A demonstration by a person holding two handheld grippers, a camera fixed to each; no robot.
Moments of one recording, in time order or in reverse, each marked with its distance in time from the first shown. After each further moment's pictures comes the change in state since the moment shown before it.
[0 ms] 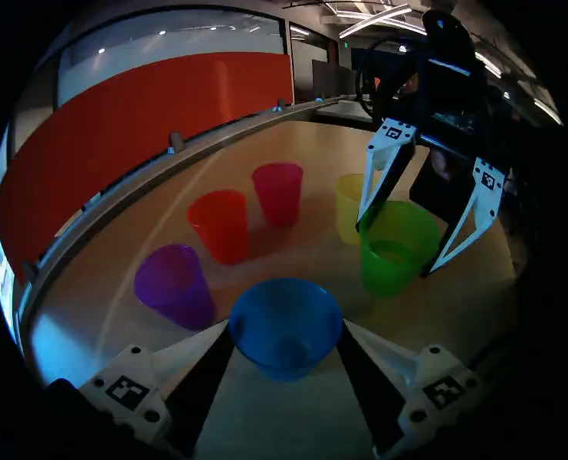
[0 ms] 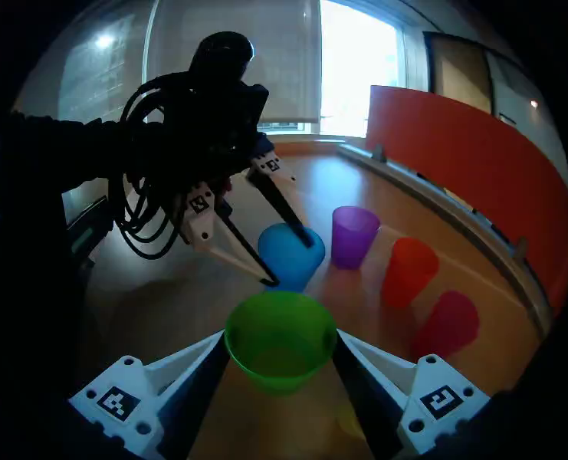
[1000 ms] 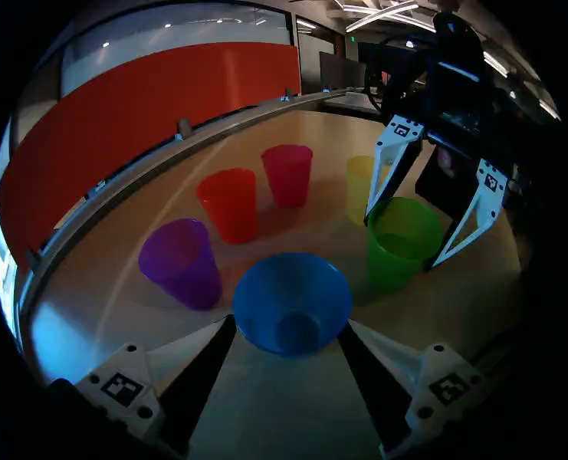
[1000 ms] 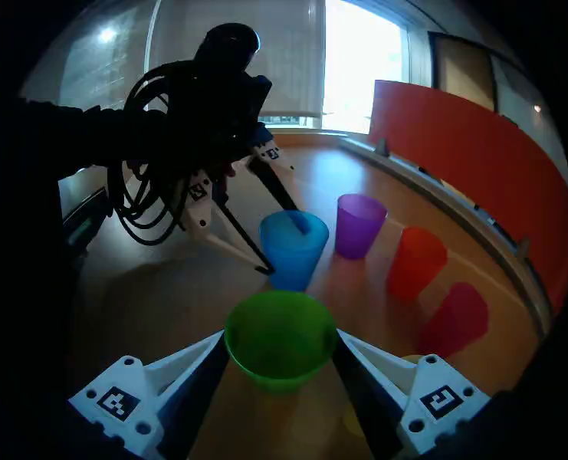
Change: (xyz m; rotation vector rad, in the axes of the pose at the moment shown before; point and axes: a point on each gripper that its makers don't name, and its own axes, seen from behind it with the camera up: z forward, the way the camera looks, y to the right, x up) left arm -0.024 -0.009 0.001 0.027 -0.037 -0.017; right arm -0.014 -0.003 0.016 -0.008 -0.022 -0.022
